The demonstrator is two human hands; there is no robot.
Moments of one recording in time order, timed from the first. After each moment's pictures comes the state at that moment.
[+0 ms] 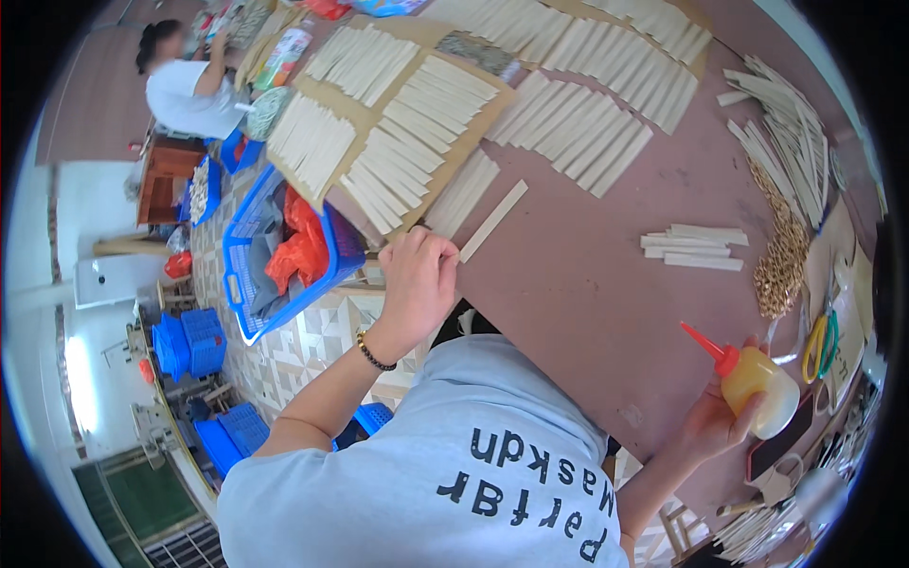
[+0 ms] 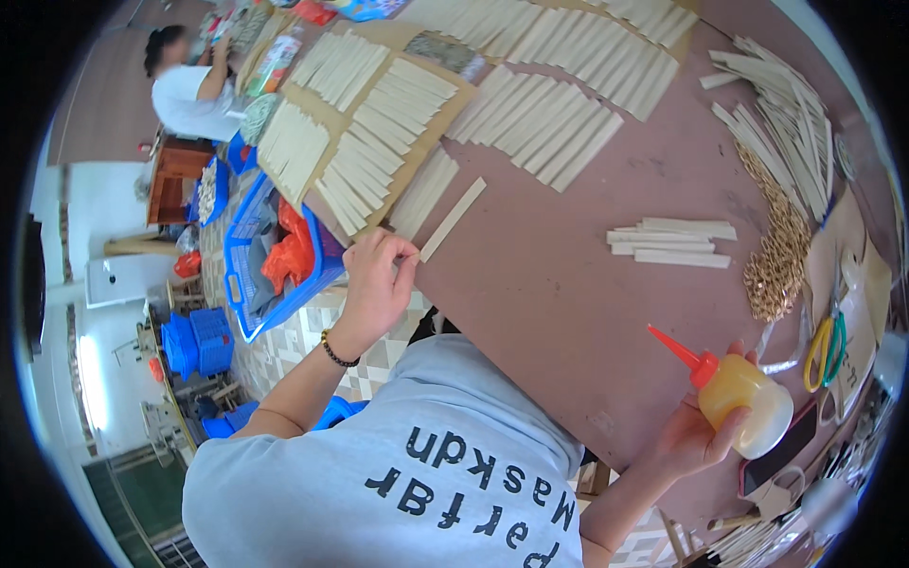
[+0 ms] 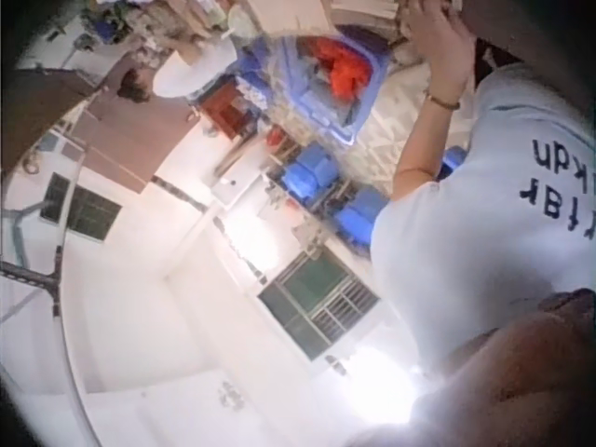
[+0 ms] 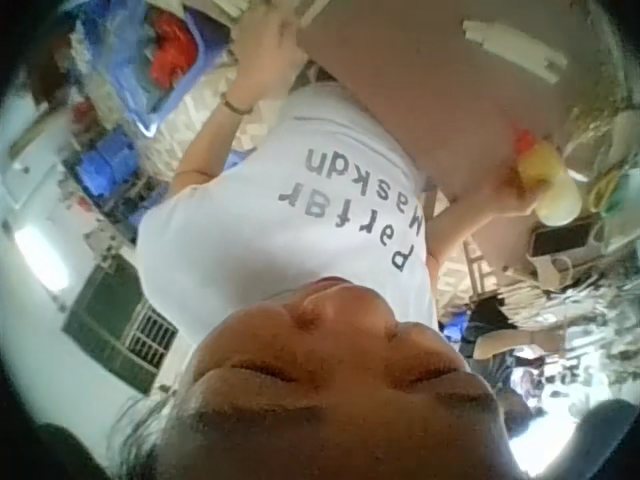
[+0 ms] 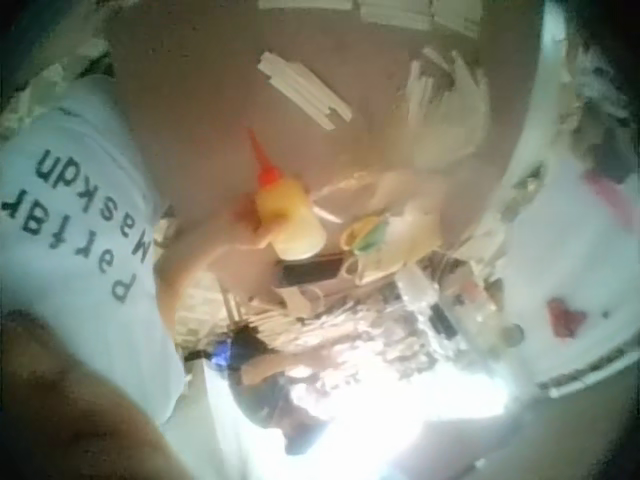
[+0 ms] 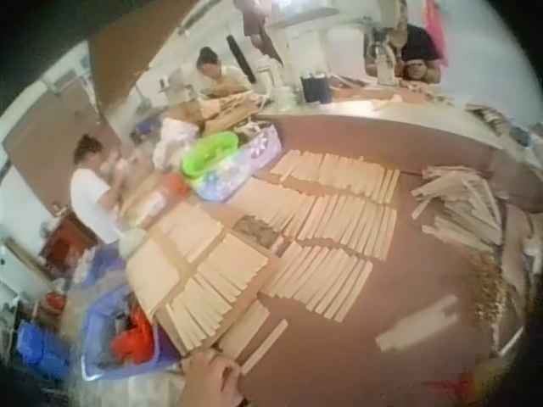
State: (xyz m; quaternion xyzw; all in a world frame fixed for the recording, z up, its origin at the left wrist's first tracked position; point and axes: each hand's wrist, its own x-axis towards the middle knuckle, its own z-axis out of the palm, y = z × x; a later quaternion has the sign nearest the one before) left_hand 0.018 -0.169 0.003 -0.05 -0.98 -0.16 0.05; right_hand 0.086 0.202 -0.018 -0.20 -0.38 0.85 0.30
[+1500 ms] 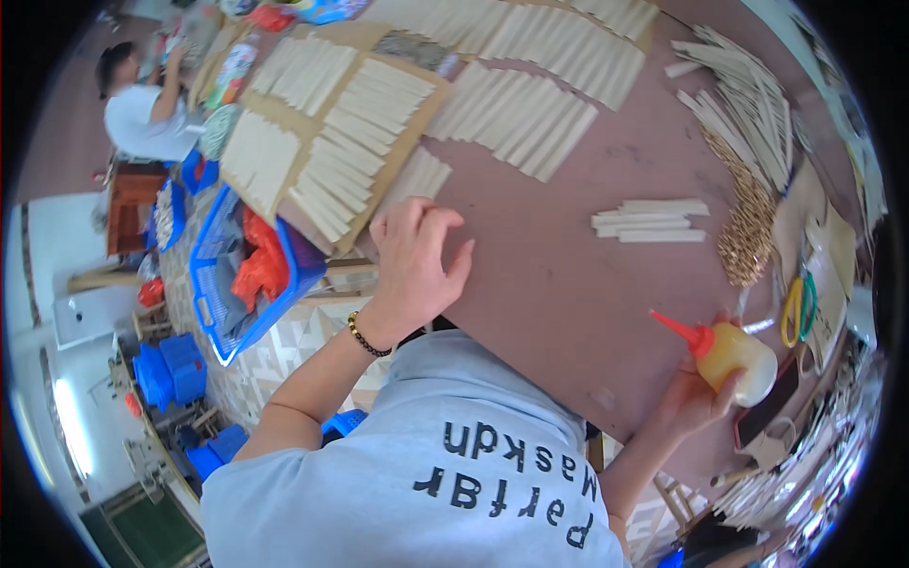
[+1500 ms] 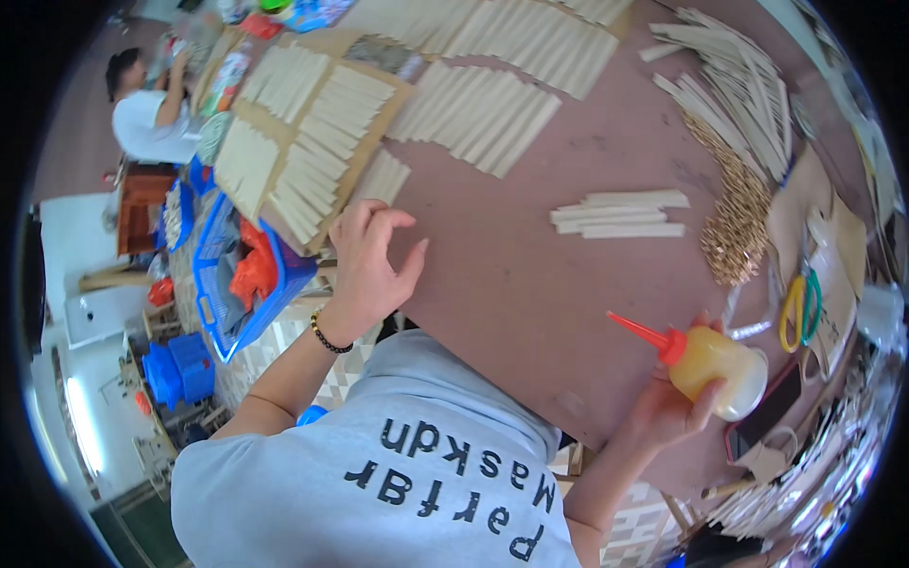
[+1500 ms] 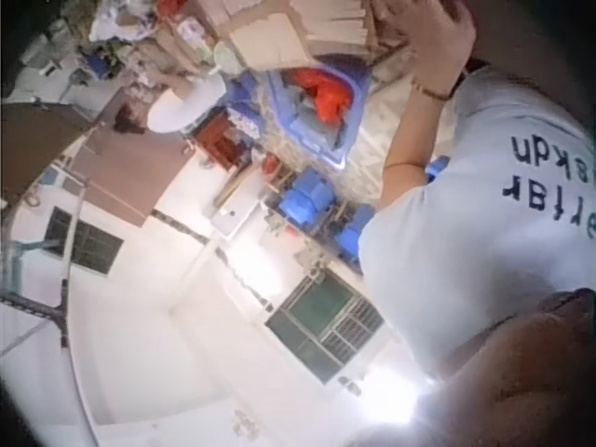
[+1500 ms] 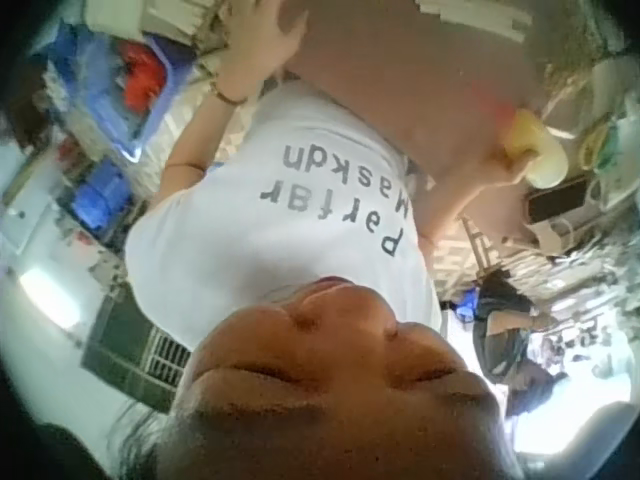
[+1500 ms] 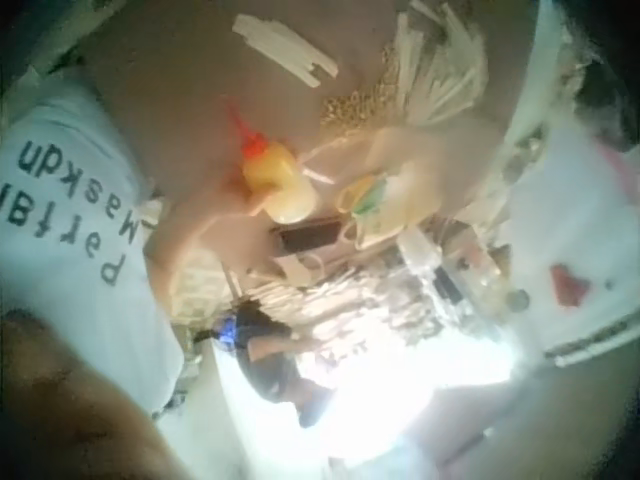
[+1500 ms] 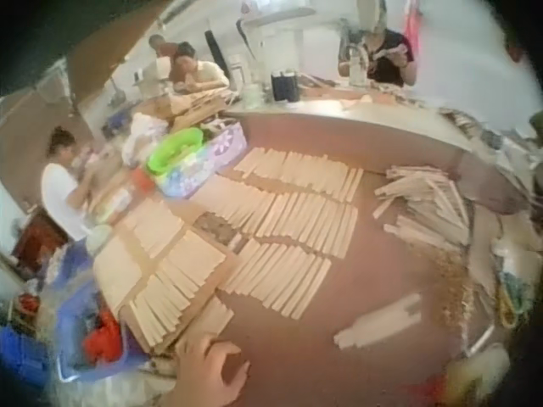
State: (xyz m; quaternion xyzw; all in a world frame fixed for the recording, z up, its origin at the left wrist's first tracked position) left_hand -0.014 -0.117 0.009 -0.16 -0.97 -0.18 0.11; right_hand 0.093 0.210 -0.027 -0.18 -0.30 0.89 0.30
